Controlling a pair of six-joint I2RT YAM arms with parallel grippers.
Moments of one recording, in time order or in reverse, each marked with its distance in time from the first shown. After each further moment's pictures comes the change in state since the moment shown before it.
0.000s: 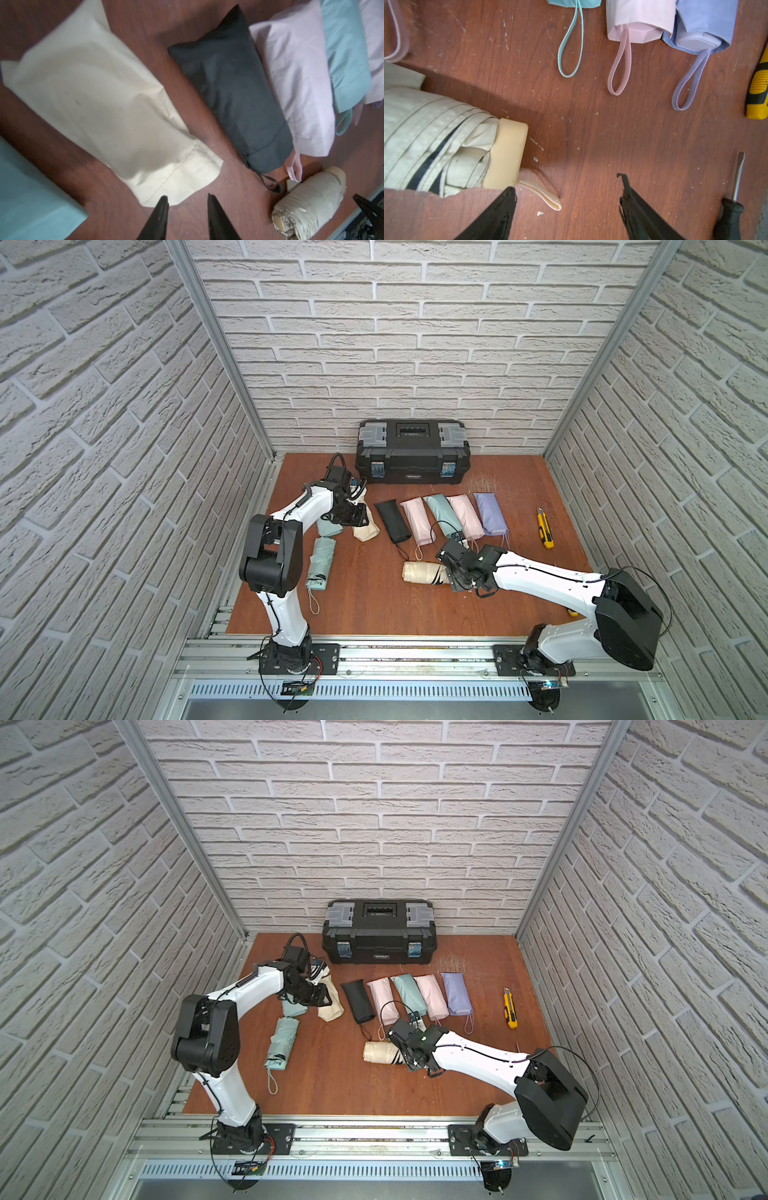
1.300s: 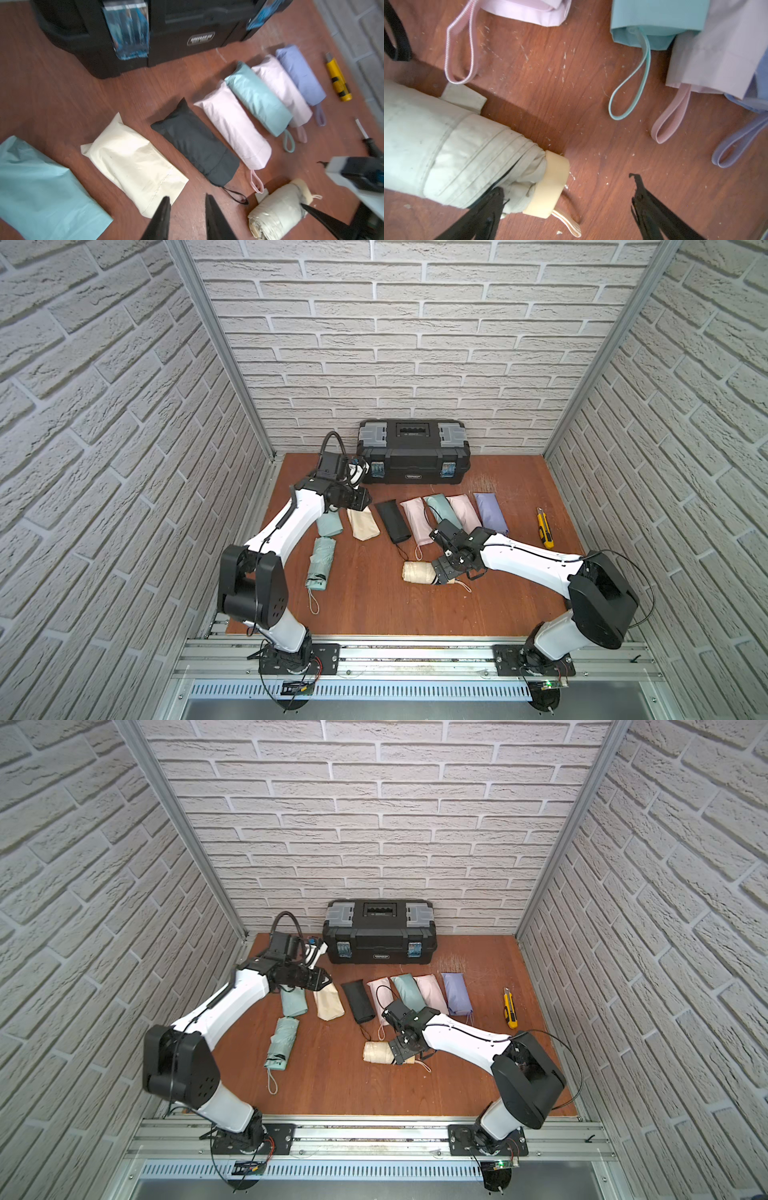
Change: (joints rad) left arm 0.006 -0.275 -0.038 0.124 0.020 0.016; right arm -0.124 0.159 0.164 0.039 -0.224 -0.265
